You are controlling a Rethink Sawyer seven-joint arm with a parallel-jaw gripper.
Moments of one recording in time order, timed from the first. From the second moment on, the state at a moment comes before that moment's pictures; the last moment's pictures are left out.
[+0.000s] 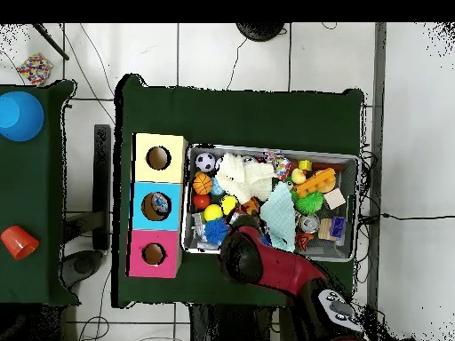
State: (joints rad) arm -0.37 -0.59 0.00 2.02 -0.09 -0.18 1.87
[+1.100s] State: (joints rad) arm -0.41 -0.56 0.01 2.00 -0.09 -0.18 1.87
